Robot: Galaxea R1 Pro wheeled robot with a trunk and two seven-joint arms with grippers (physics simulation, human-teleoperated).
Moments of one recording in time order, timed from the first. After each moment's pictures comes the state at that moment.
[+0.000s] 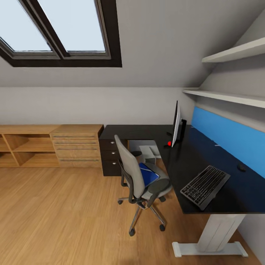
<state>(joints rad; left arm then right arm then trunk) 0.00 0.01 0.20 -0.25 0.05 -0.54 0.01 -0.05 0.04 0.00 -0.29 0.01 -0.67 0.00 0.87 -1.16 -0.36</state>
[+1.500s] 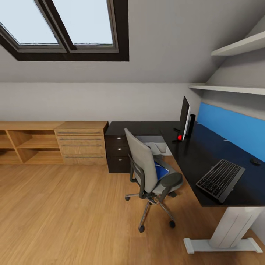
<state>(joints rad) 0.00 0.01 0.20 -0.25 0.05 -0.54 0.01 -0.05 0.04 0.00 -0.29 0.01 -0.67 0.00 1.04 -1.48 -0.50</state>
